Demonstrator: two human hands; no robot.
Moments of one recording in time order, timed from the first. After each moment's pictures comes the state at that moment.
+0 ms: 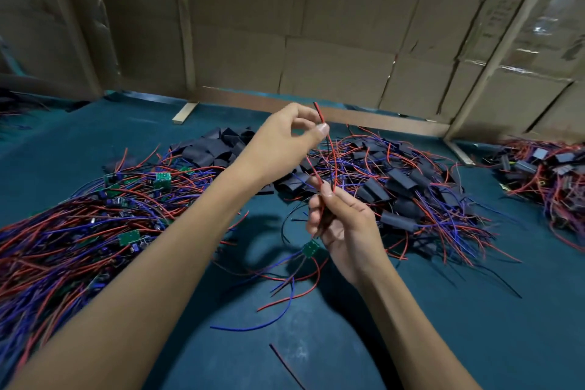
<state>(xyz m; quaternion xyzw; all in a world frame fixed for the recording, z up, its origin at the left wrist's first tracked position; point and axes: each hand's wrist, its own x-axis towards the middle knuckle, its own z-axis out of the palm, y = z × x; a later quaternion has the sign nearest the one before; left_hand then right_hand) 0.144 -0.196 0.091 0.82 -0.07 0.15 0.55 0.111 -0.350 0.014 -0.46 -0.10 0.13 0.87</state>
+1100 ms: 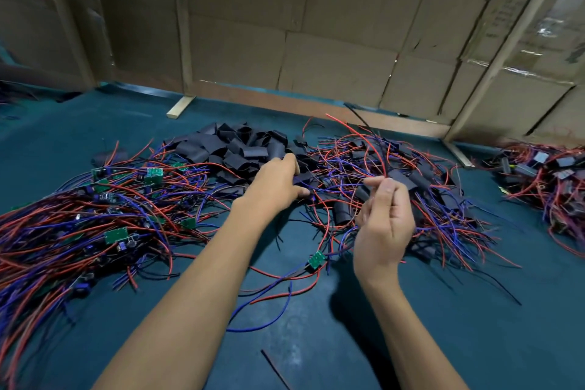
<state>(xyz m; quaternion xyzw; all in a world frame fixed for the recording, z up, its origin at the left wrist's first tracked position) 0.190 -0.201 0.003 0.96 0.01 0.07 0.28 0.125 -0.368 -0.001 -0.64 -0.08 -0.31 0.70</state>
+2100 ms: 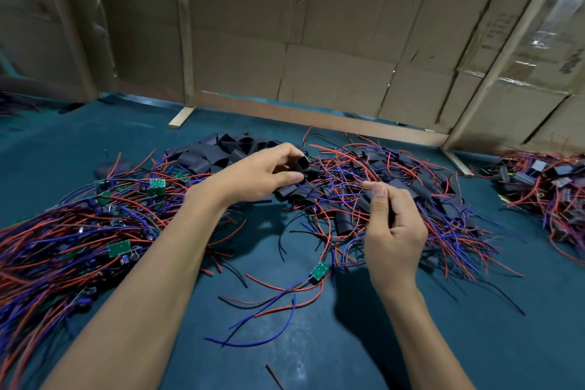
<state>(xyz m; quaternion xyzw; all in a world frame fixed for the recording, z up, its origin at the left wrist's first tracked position) 0.171 -0.153 0.048 0.87 -0.18 0.01 0.46 0.129 -0.387 0.006 -0.75 -0.13 -0.40 0.52</state>
